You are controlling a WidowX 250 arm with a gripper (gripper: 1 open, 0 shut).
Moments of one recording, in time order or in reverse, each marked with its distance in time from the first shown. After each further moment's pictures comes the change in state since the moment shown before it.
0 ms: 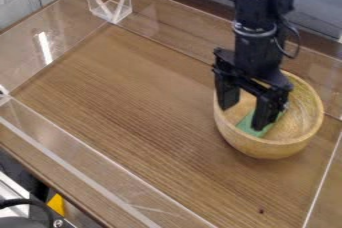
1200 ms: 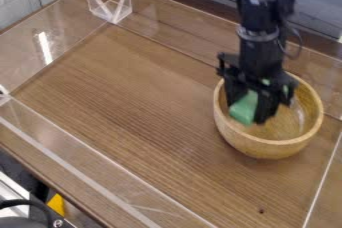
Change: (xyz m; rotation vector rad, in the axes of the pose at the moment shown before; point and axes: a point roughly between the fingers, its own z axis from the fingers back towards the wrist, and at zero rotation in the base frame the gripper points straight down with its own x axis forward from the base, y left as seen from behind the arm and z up) arm 0.018 0.027 0.004 -0.026 -0.069 0.160
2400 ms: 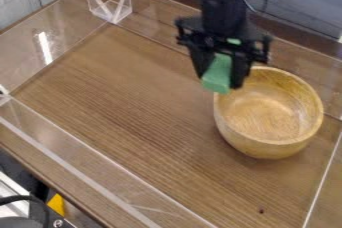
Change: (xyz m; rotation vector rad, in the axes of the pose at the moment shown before) arm -0.023 -0.002 0.039 0.042 -0.121 0.209
